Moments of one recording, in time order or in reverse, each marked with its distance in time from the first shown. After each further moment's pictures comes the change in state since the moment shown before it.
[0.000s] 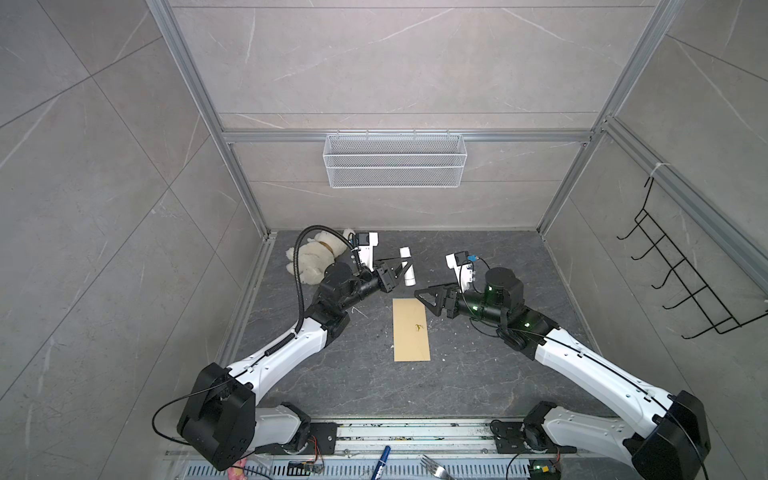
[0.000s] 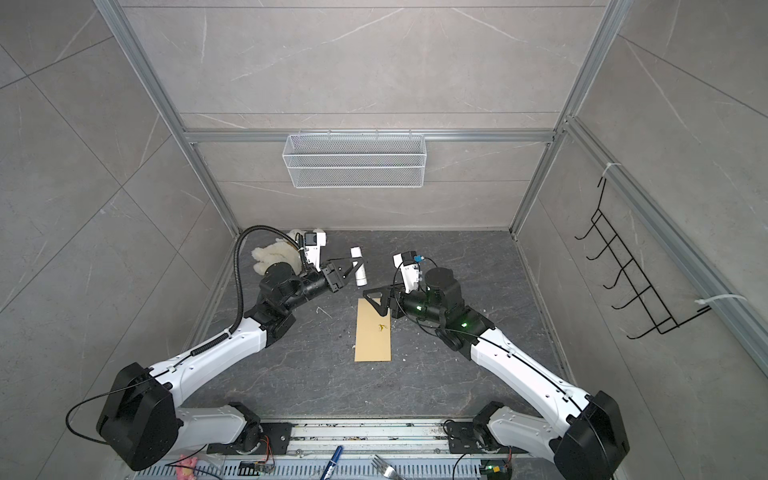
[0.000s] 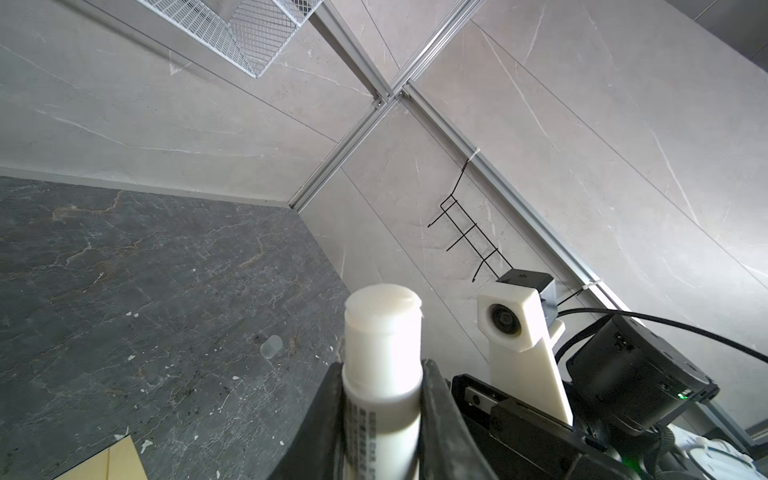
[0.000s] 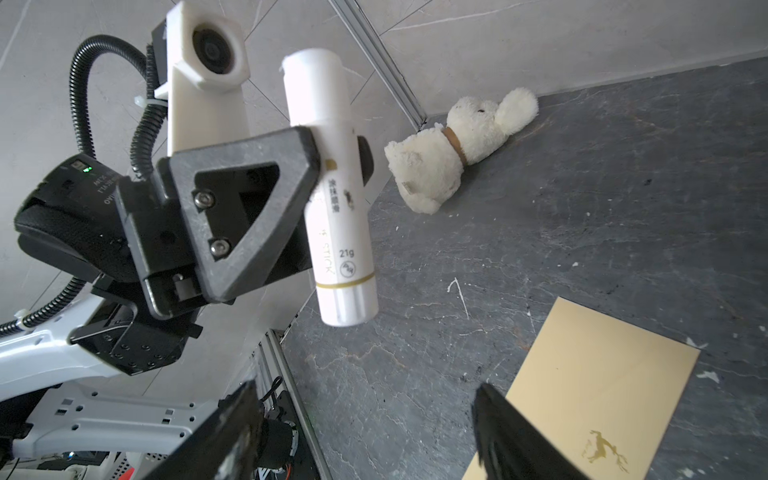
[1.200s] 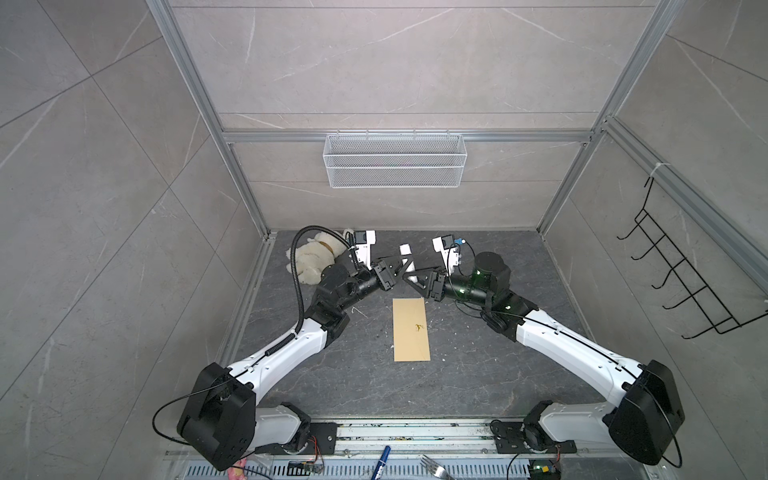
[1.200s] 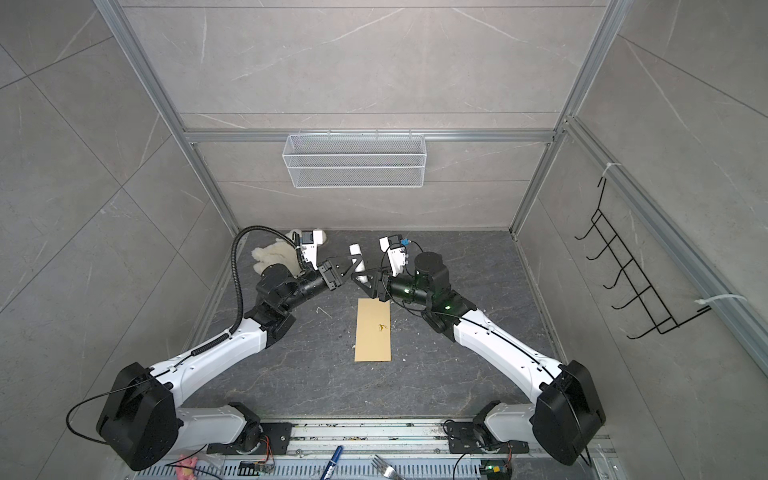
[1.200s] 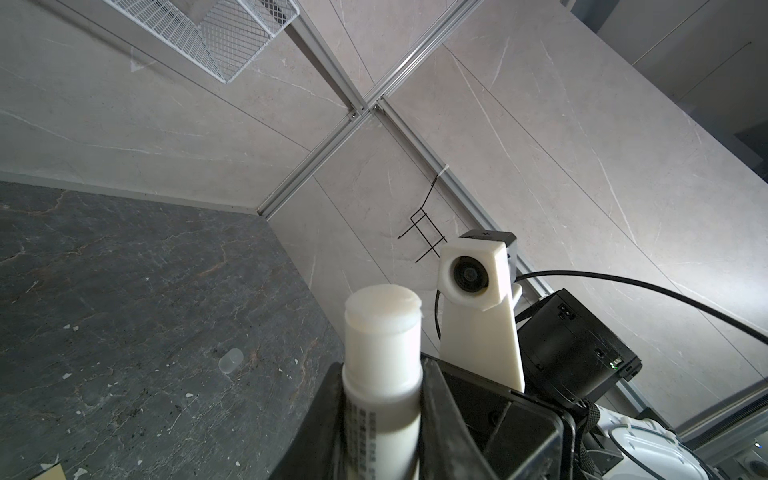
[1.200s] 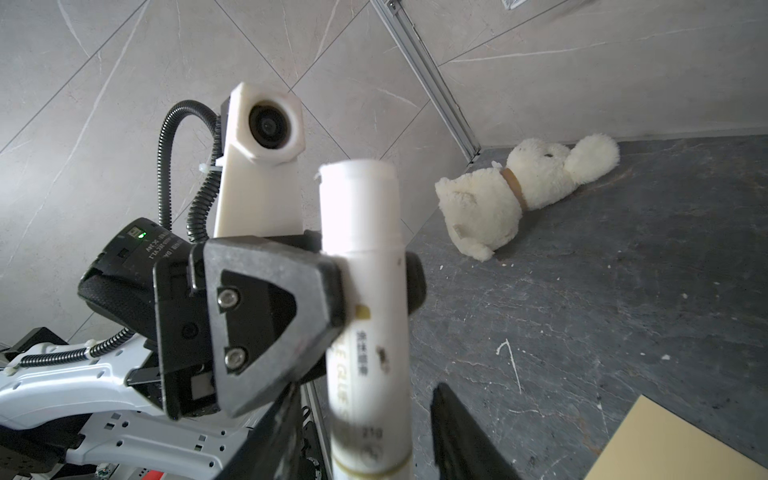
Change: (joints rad) left arm 0.001 0.000 -0.007 0.084 0.017 -0.095; right arm -0.001 0.178 0.125 0.186 -0.103 0.031
